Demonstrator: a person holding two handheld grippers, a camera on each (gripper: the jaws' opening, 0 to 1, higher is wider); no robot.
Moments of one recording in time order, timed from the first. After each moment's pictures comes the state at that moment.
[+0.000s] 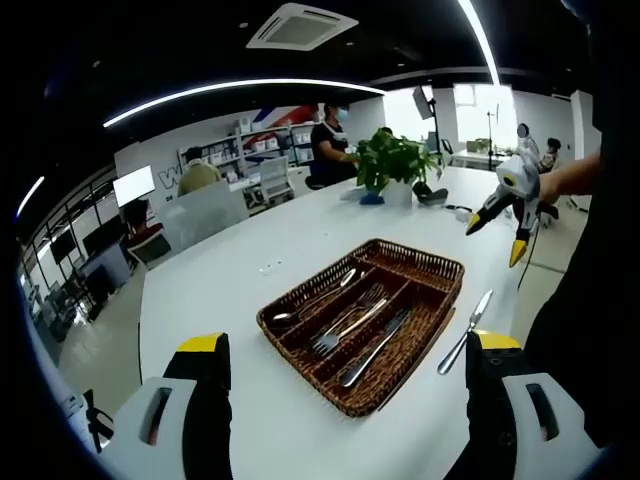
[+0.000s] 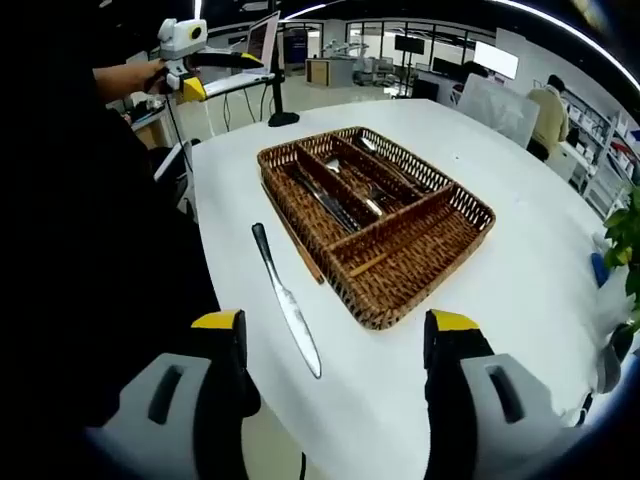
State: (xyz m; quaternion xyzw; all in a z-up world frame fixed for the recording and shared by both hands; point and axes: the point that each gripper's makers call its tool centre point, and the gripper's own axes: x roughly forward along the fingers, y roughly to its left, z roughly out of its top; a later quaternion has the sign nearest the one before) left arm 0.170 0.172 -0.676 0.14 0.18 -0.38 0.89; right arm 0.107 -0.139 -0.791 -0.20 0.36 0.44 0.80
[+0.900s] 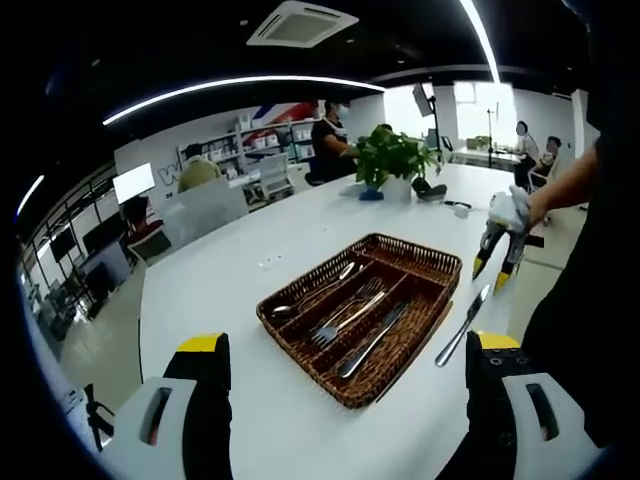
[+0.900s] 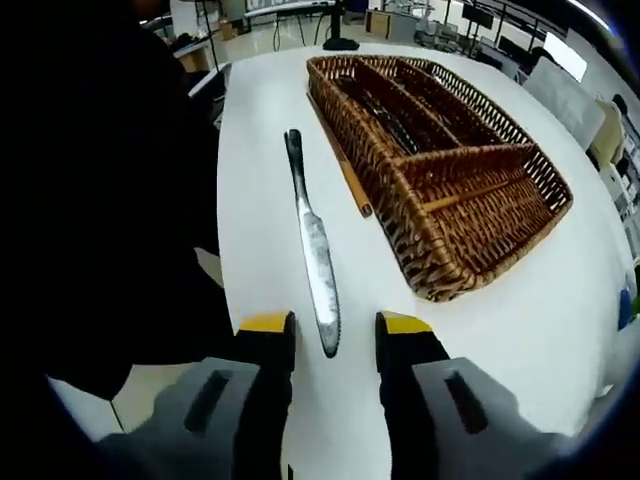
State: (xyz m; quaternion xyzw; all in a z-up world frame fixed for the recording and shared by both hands) left arm 0.164 0.178 -0.680 0.15 0.19 -0.38 0.89; right arm 0.090 -0.138 -0.871 -0.31 0.41 0.50 0.70
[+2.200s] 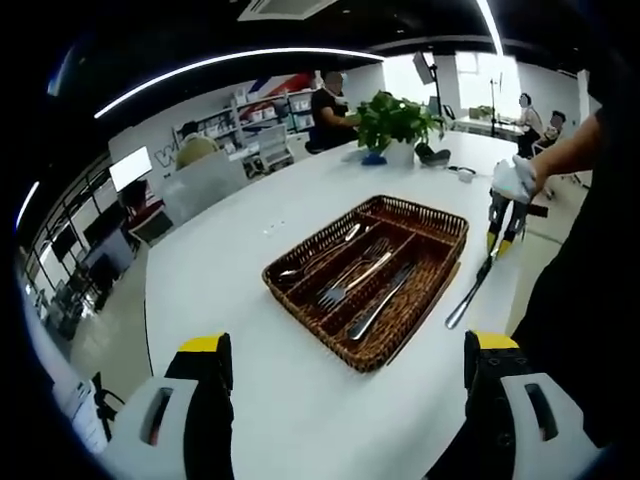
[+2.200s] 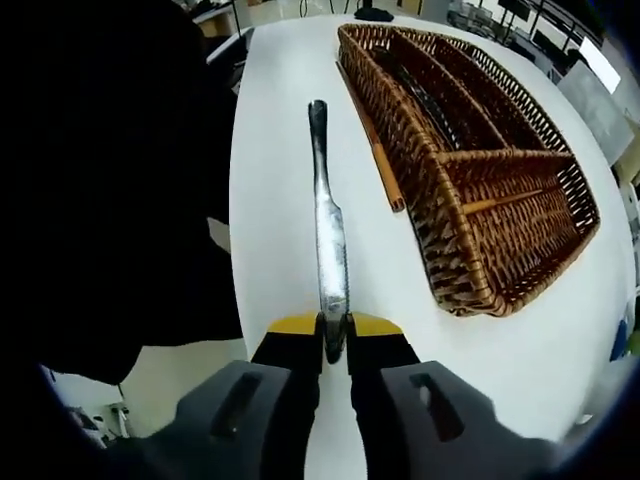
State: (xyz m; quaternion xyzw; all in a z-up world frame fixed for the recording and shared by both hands) left arm 0.161 0.200 -0.708 0.19 0.25 -0.37 0.88; right arm 0.082 -0.129 -0.875 -0.35 0.44 0.52 0.64
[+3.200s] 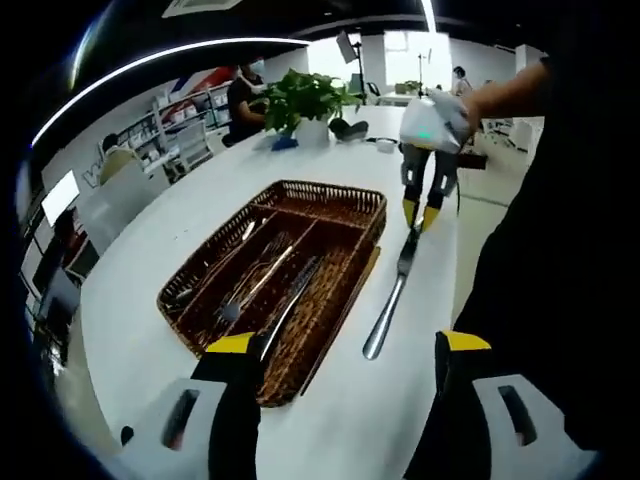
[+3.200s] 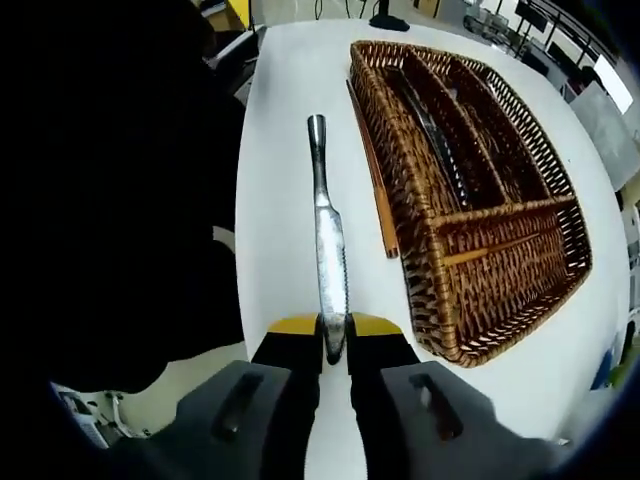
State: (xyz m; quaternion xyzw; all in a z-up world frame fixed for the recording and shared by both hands) left arm 0.115 0.090 -0.766 0.24 0.28 -0.51 0.78; right arm 0.093 -0.101 -0.850 -0.37 0.43 0.53 0.62
